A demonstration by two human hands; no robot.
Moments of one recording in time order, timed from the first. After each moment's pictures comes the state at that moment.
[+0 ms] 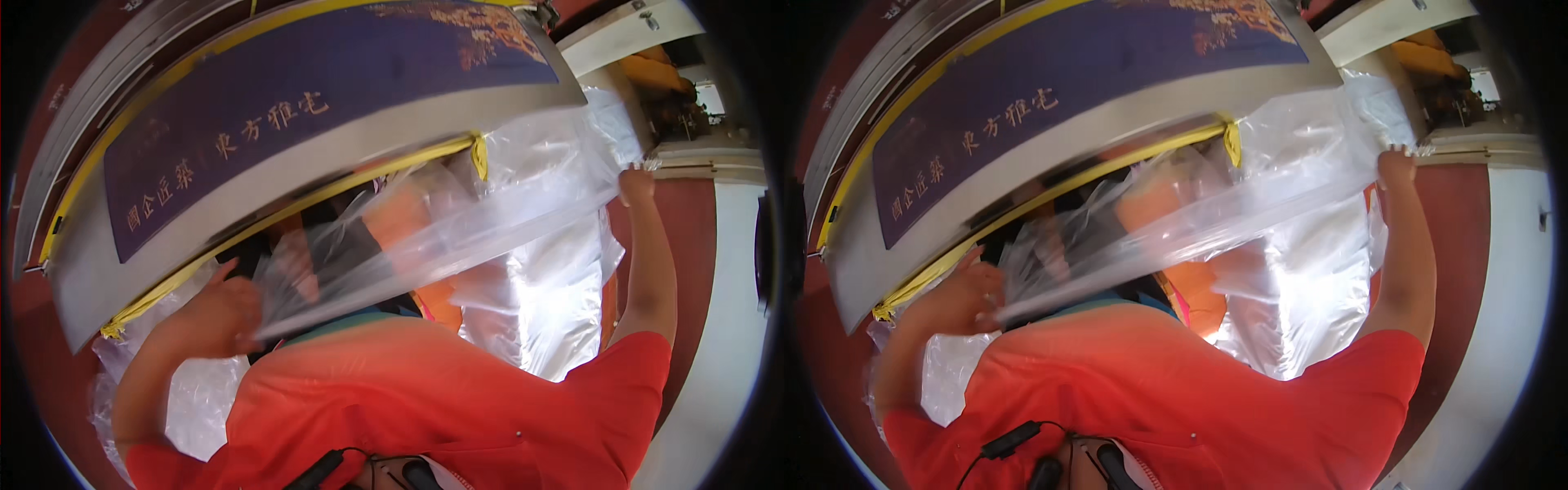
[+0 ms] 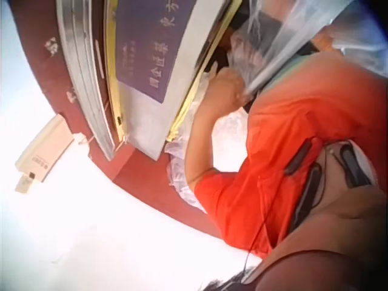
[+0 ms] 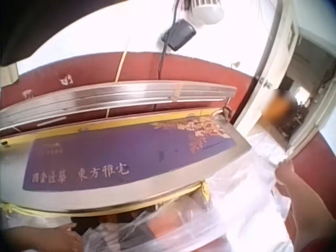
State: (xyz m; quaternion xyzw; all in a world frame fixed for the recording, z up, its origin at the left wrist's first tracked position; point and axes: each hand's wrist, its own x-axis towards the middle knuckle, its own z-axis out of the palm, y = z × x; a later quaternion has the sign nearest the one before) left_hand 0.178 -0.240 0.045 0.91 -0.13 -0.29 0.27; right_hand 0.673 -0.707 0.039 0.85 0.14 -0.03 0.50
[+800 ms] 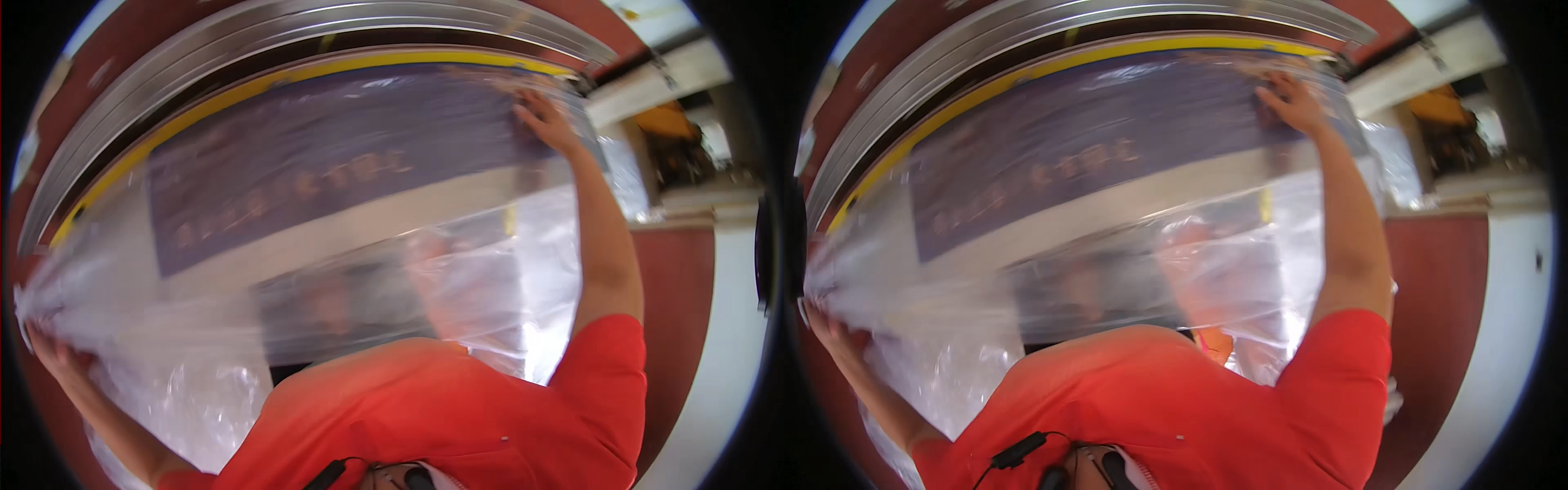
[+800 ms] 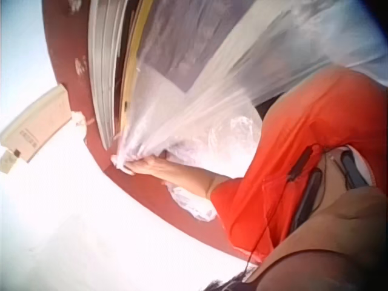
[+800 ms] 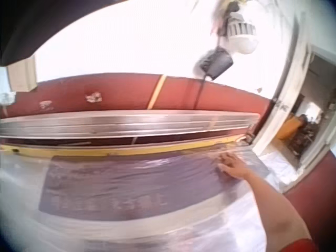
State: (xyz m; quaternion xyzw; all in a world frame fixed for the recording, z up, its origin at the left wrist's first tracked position) left_hand -0.060 -0.014 0.098 0.48 0.50 0.57 0.43; right_hand 0.656 -0.398 0.014 0.90 0.42 -0.01 -0.11
